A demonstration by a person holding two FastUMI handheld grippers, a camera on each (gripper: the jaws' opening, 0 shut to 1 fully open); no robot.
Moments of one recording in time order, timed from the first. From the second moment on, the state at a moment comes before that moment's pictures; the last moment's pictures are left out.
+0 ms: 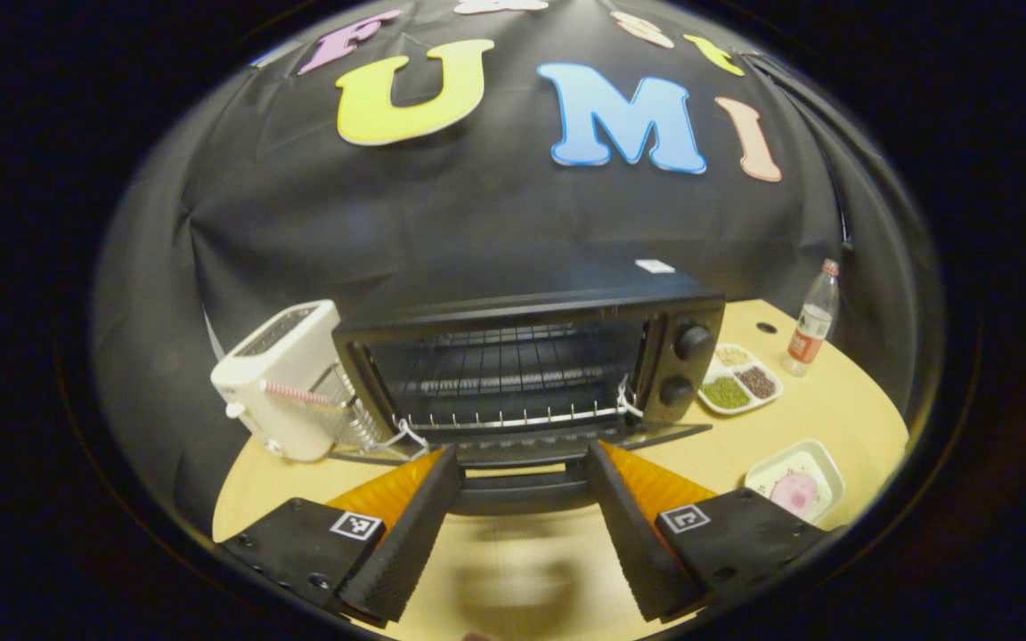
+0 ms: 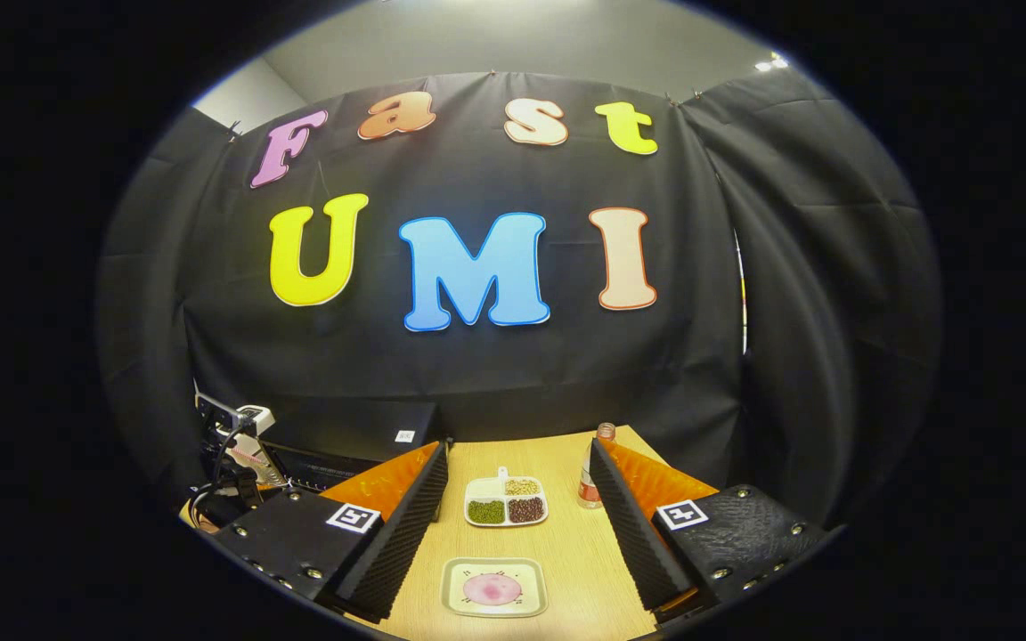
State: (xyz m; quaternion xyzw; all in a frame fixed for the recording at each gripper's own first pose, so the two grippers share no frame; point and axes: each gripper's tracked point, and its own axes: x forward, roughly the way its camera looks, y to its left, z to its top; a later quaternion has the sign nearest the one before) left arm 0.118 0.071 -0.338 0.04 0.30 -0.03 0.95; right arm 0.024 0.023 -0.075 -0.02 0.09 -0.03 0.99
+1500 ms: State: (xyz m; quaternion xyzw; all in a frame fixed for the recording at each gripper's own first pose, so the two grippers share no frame) left arm 0.076 0.067 -0.047 -0.02 0.04 -0.03 1.00; right arm 0.031 -0.015 -0.296 0.06 0.48 0.02 0.88
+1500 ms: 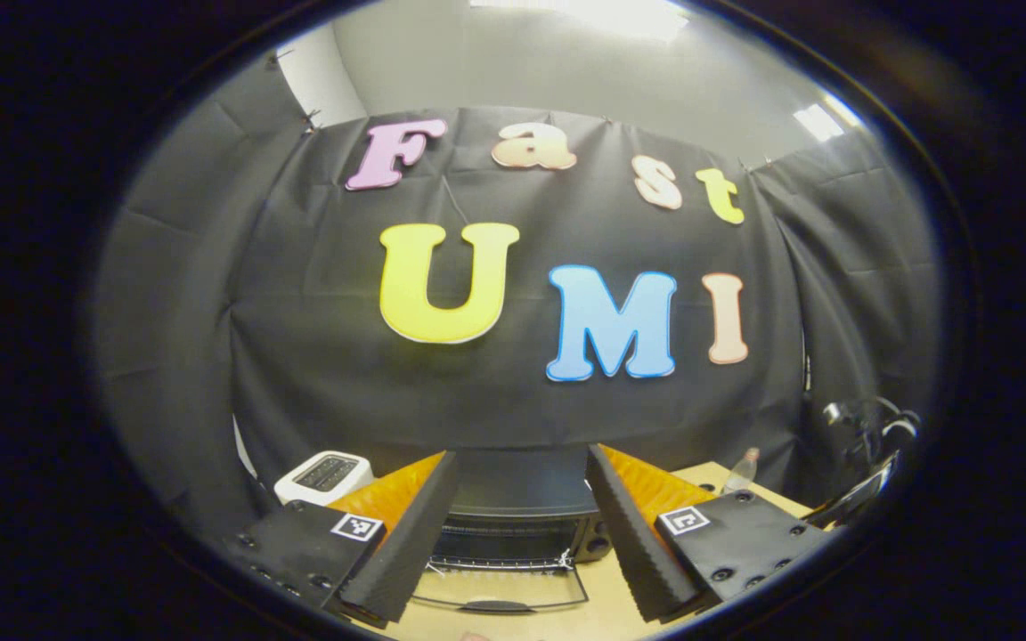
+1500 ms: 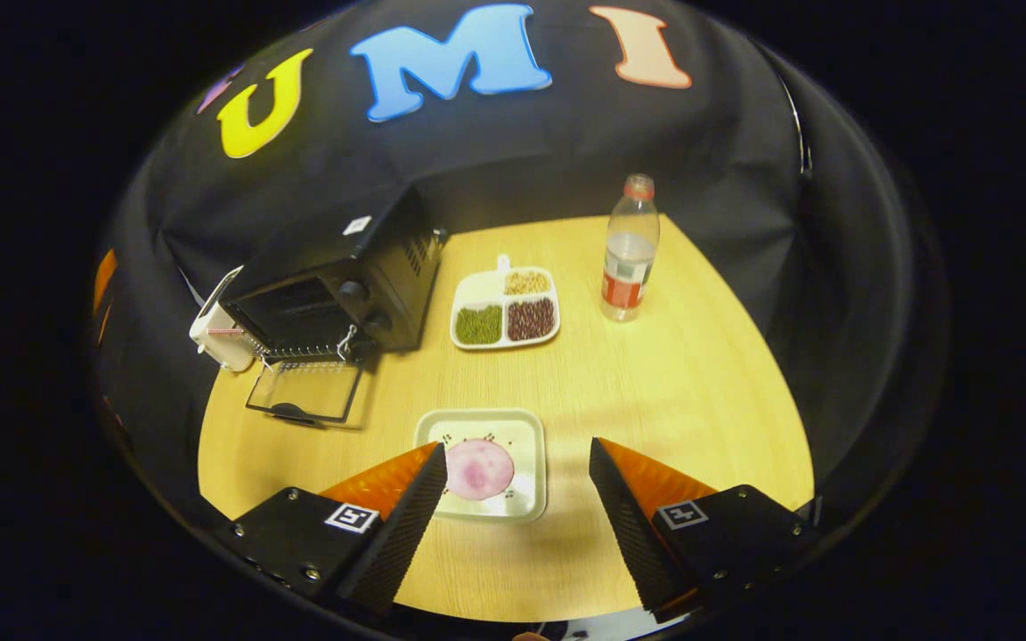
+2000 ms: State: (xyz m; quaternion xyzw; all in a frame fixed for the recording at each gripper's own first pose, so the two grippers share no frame) left arm 0.053 0.065 -0.010 0.02 0.01 0.02 1.00; right arm 0.051 -0.025 -0.387 0.09 0.61 0.04 0.78
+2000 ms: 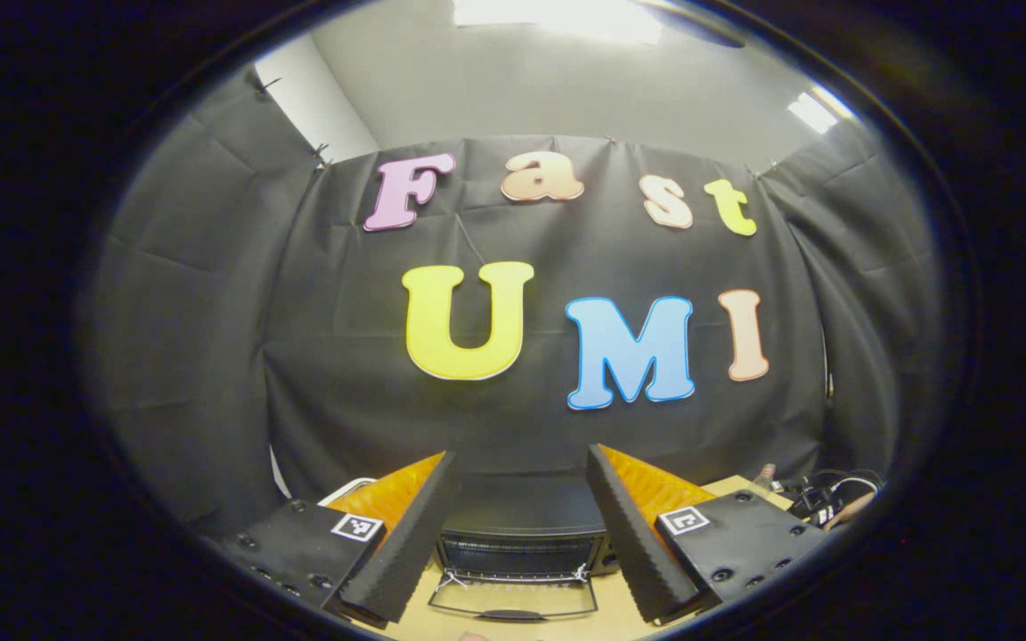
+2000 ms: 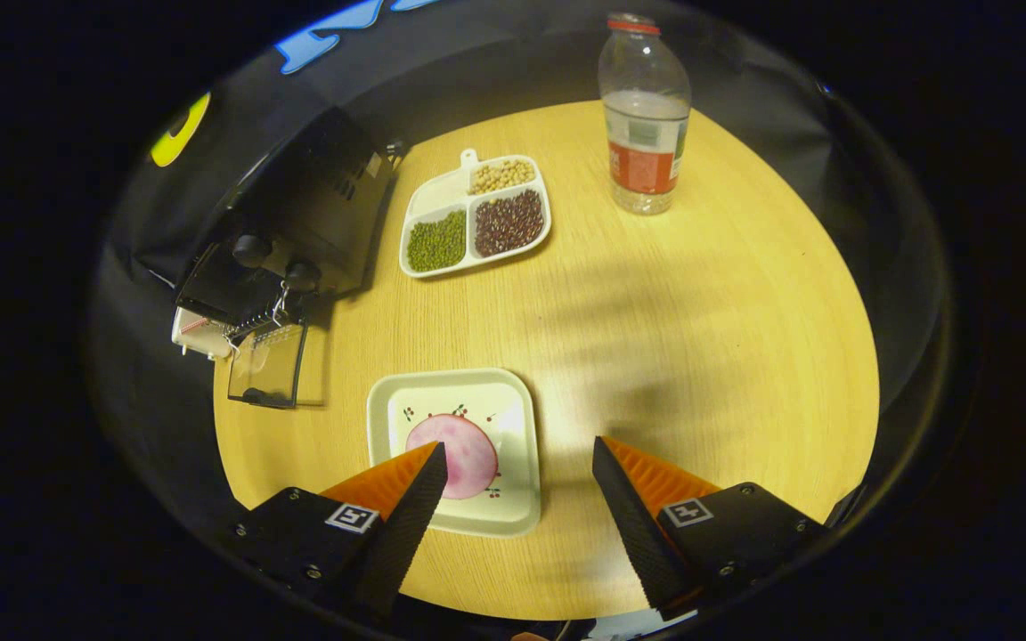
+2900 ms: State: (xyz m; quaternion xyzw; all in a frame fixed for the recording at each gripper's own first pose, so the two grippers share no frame) left arm 0.024 0.101 -0.027 0.00 0.03 0.04 1.00; right arm 0.053 -0.031 -0.430 -0.02 0.65 -0.01 0.76
